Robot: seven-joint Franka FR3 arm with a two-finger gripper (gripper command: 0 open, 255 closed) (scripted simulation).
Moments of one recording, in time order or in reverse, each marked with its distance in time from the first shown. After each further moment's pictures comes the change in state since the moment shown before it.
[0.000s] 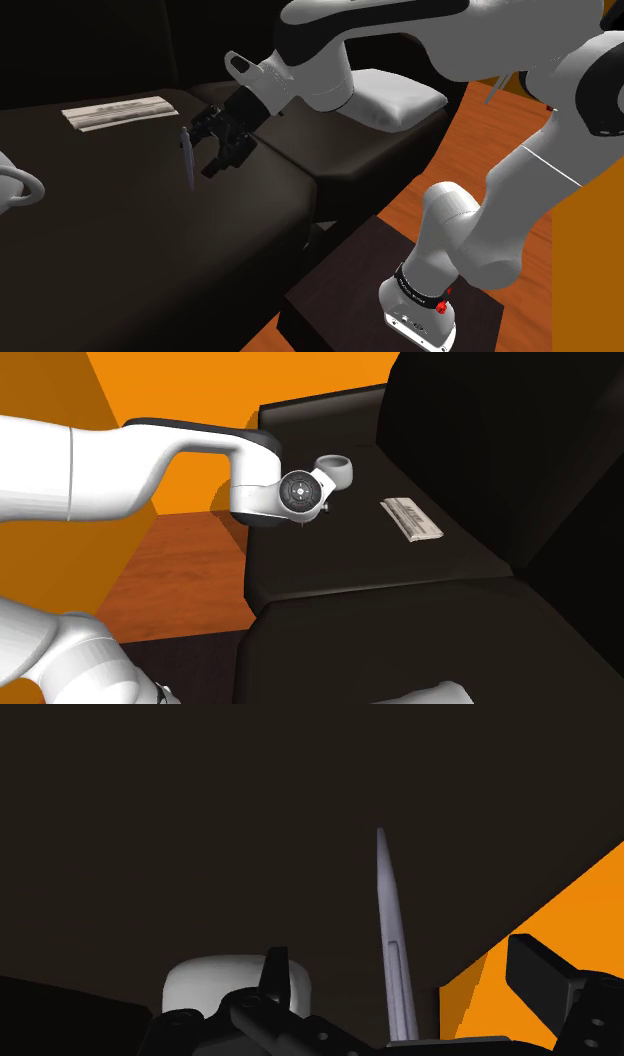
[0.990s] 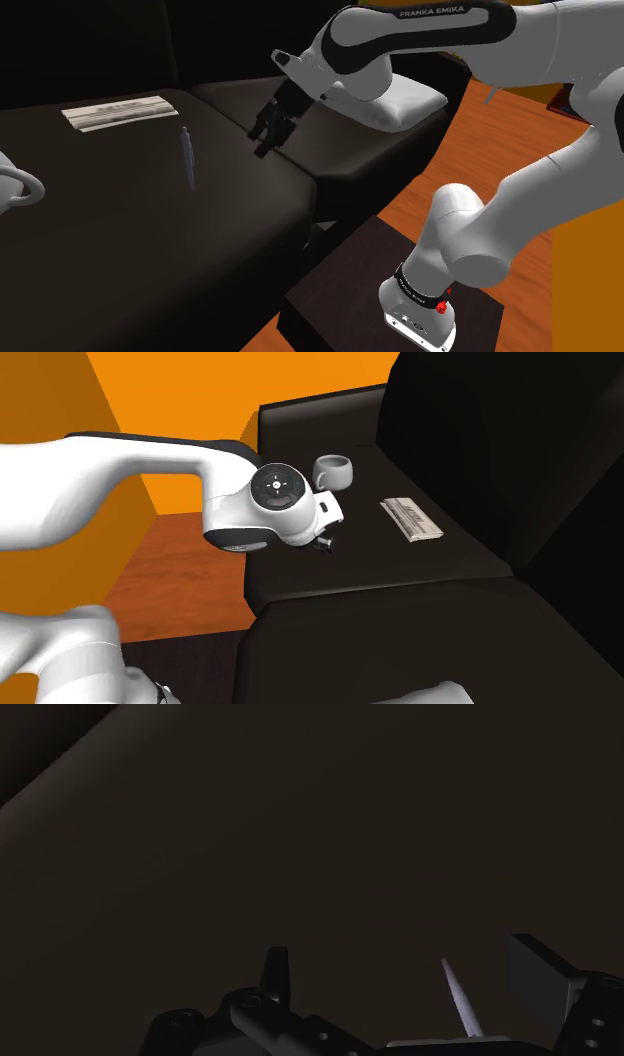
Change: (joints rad) arm -0.289 -0.189 0.089 -0.126 -0.393 -0.069 0.564
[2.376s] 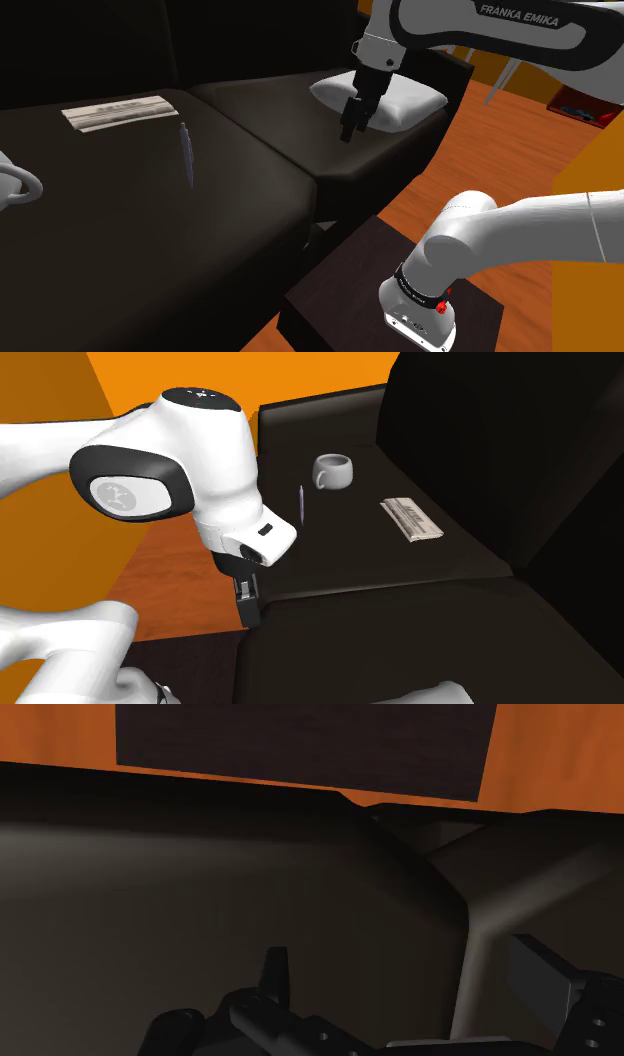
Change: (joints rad) arm -0.500 -0.293 0.233 0.068 -0.514 -0.685 0.917
